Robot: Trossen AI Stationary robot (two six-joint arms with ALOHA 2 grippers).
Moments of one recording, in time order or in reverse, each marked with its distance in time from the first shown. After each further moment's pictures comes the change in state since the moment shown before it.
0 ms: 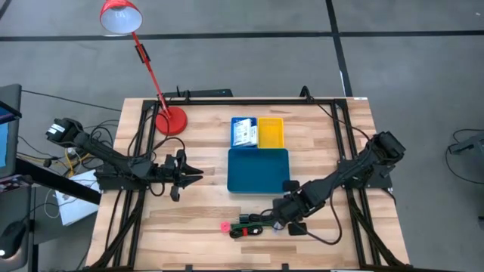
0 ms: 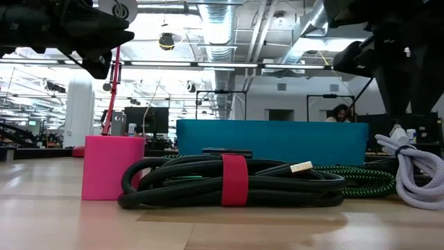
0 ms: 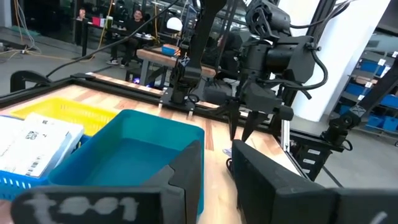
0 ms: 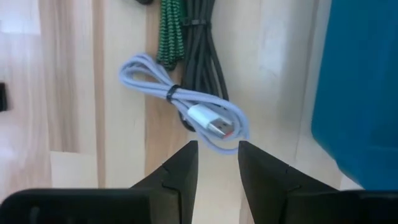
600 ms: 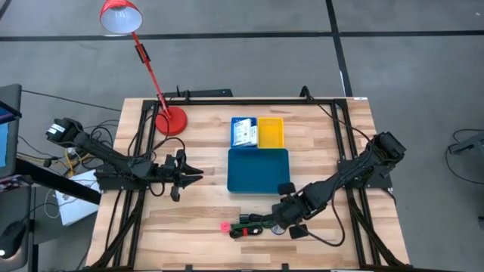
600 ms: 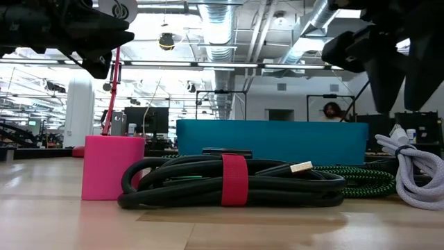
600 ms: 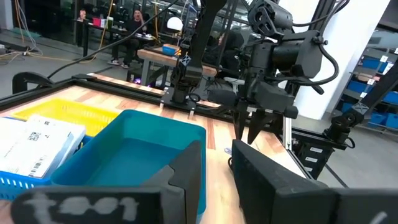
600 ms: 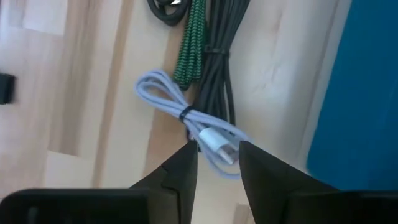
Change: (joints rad) left arm 0.000 0.000 0.000 -0.004 -0.002 0.012; right arm 0.021 0.003 0.000 0.067 0.043 -0.147
